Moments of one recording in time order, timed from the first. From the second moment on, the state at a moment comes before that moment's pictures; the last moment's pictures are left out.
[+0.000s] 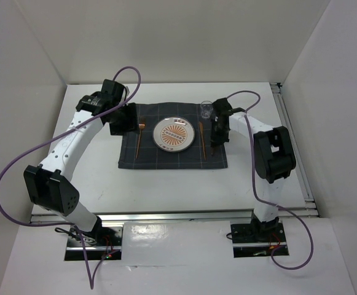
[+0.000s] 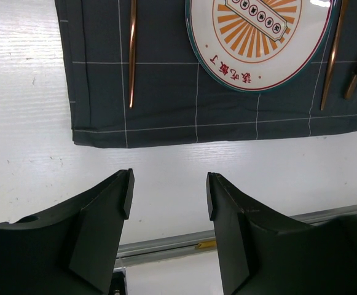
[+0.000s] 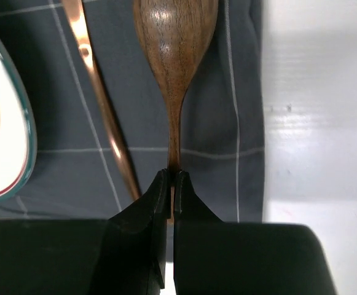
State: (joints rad) left arm -0.27 1.57 1.59 -1.04 0.06 -0.42; right arm 0.29 1.92 1.37 -0.63 0.00 0.43
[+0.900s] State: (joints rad) left arm -0.27 1.57 1.61 -1.03 0.09 -0.39; right arm 0.11 1.36 1.32 -0.76 0.37 0.72
